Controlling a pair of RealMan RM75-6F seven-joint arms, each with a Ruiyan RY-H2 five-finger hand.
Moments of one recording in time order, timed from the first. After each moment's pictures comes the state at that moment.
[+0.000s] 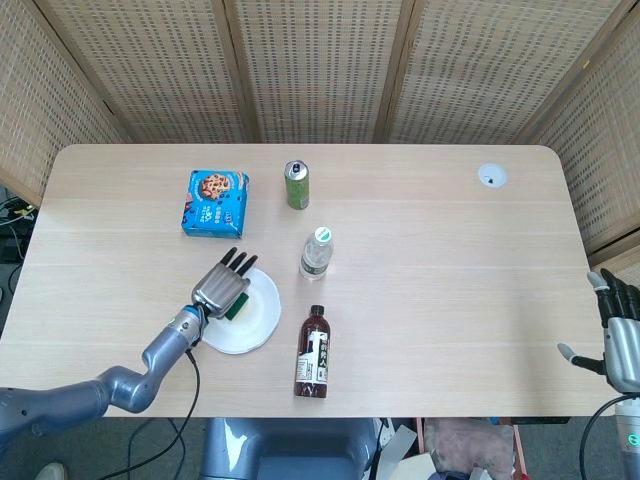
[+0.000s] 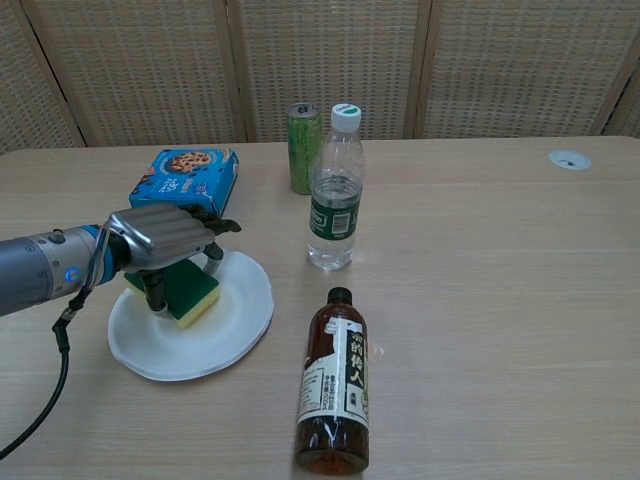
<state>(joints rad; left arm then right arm) -0.84 -1.69 -0.06 -1.17 1.15 0.77 0.60 0.08 -1.09 0.14 -1.63 -1.35 1.45 -0.01</state>
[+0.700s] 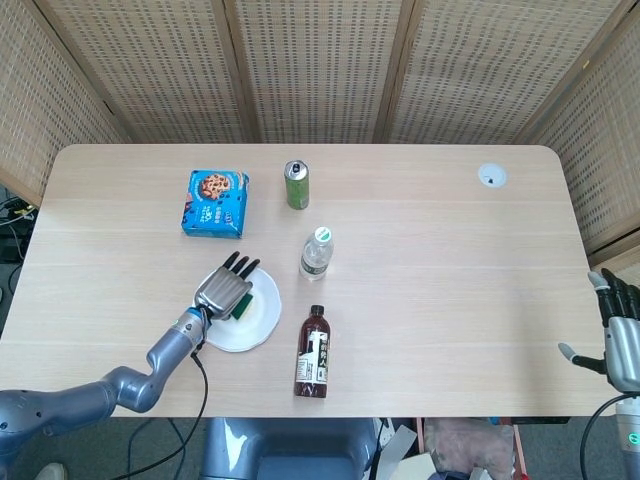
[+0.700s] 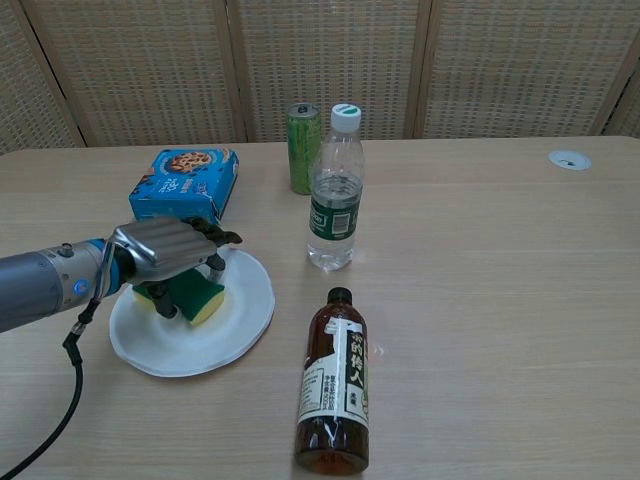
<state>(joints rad) -0.83 -1.75 -0.03 -1.06 1.13 0.73 0.55 0.08 -1.09 0.14 -1.63 -1.34 1.44 -0.01</state>
